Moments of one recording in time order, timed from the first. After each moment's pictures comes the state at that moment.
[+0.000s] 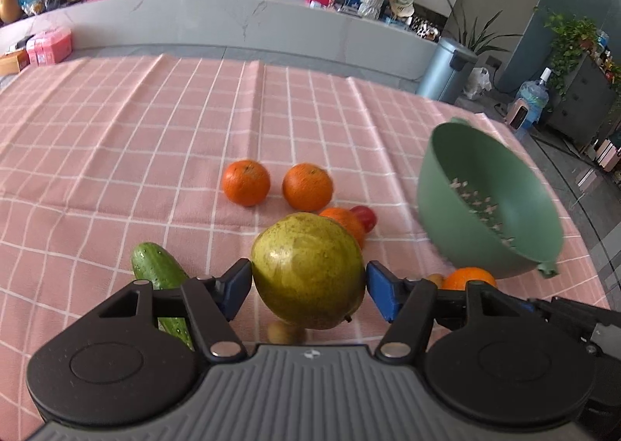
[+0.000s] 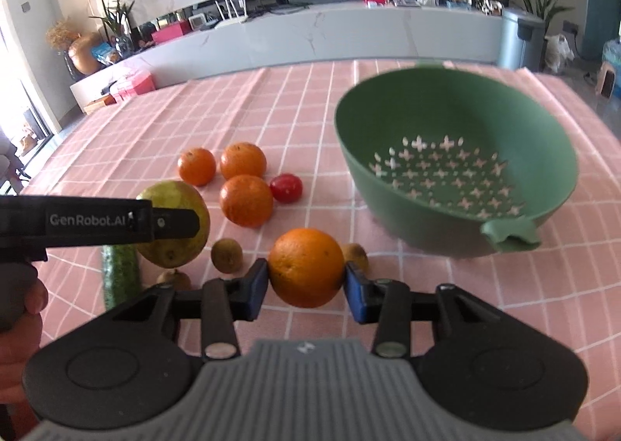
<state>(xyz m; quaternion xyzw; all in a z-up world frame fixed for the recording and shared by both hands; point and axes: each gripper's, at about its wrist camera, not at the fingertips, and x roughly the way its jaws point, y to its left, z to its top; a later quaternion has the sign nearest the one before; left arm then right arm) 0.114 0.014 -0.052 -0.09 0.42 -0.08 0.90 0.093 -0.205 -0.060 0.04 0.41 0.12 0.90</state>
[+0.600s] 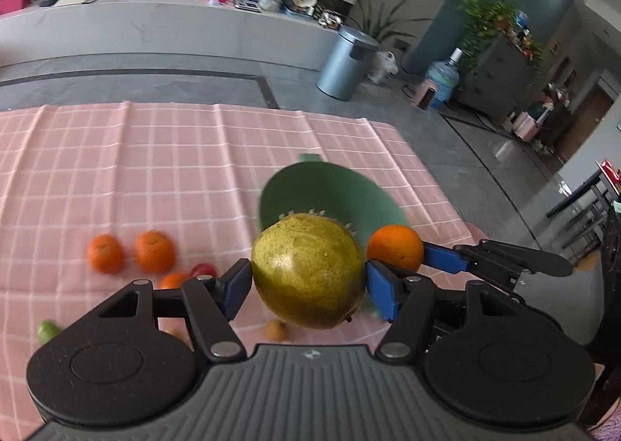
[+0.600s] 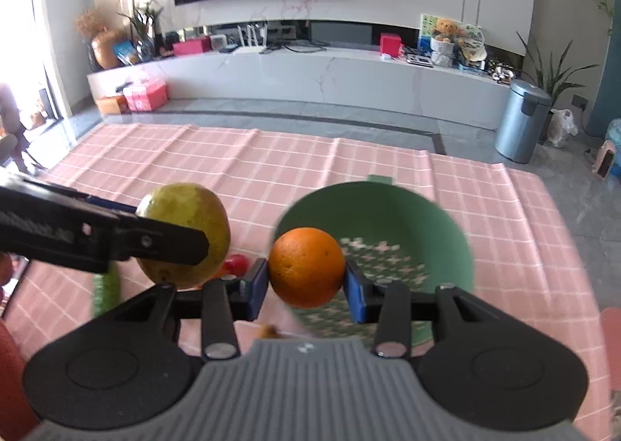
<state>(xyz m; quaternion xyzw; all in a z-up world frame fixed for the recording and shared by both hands) 0.163 -0.065 0.022 -0.09 0.44 -0.22 0.87 0.125 -0.269 0.022 -0.04 0.37 0.14 0.92</state>
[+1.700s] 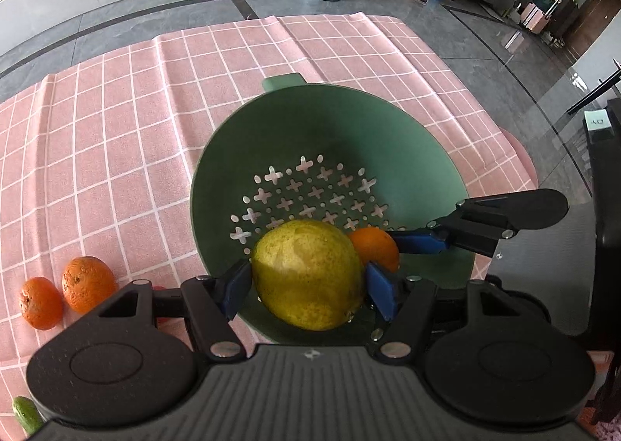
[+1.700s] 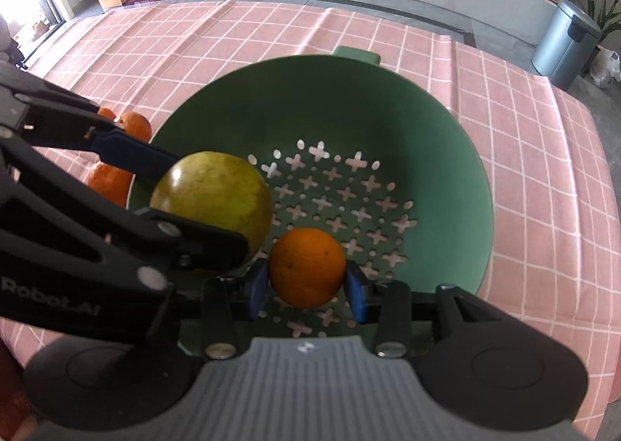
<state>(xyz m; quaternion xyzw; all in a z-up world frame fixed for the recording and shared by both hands) 0.239 -0.140 -0.051 0.03 0.55 -0.24 0.80 0.224 -0.297 -0.072 -0.07 0.54 0.18 0.82</state>
